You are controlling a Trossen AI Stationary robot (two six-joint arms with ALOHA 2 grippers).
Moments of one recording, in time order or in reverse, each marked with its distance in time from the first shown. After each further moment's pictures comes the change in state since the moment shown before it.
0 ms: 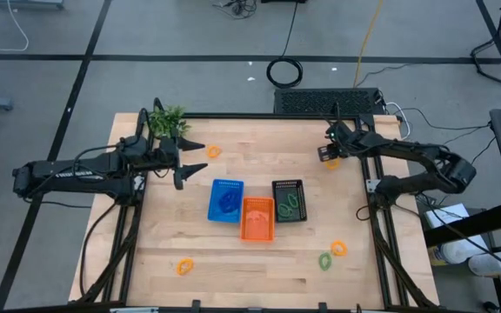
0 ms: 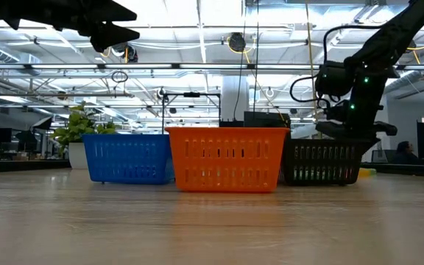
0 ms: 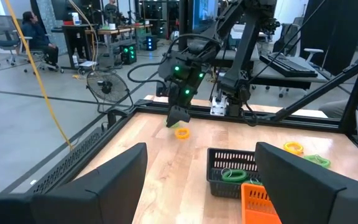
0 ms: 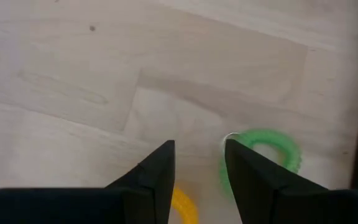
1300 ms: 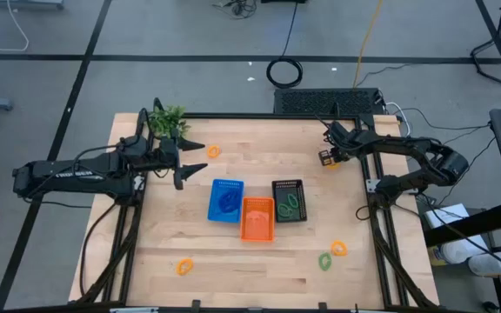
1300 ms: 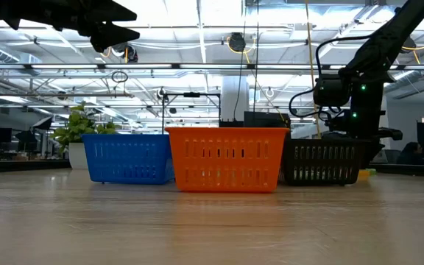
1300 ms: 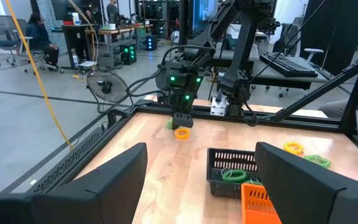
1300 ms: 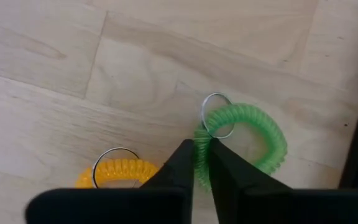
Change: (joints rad) left arm 0.000 0.000 0.000 0.000 0.000 0.000; right arm -0.028 0.124 0.004 -0.068 -0.008 -0.031
